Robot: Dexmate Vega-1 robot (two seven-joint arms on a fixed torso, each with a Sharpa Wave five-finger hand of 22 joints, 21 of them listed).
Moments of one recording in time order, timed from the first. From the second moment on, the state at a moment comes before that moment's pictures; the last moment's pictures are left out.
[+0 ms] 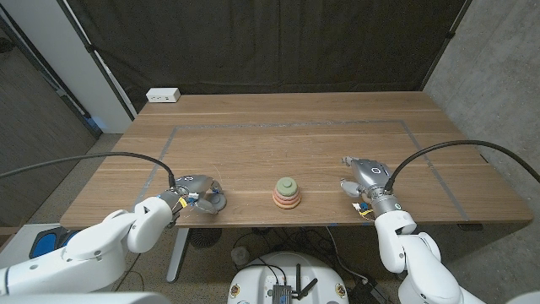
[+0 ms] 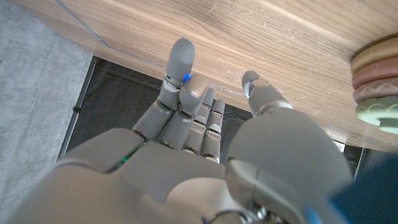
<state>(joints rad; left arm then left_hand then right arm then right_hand) 1.57 1.27 0.21 -2.36 0.46 0.59 0.03 1.02 -0.03 0.38 -0.18 0.29 0.68 -0.02 0.31 0.24 0.72 -0.07 0.31 0.40 1.13 -0.21 1.51 0.54 0.81 -0.09 1.56 0.30 -1.43 -0.82 -0.57 -2.36 -1.09 -0.85 -0.06 0.91 -0.02 0.55 -0.16 0.33 0.47 -0.09 0.28 0.31 0.56 -0.12 0.21 0.64 1.06 -0.18 1.40 1.21 0.99 -0.15 1.46 0.18</state>
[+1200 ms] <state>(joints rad) 1.62 1.33 0.06 -2.41 0.35 0.55 0.06 1.02 -0.03 0.38 -0.19 0.30 0.70 -0.02 0.31 0.25 0.74 -0.07 0.29 0.40 1.15 -0.22 1.49 0.57 0.84 -0.10 1.56 0.31 -1.44 -0.82 -0.57 -2.39 -1.09 -0.87 -0.06 0.91 -0.01 0.55 -0.16 0.34 0.47 -0.09 0.28 0.31 0.56 -0.12 0.20 0.64 1.06 -0.18 1.40 1.21 0.99 -0.15 1.46 0.18</state>
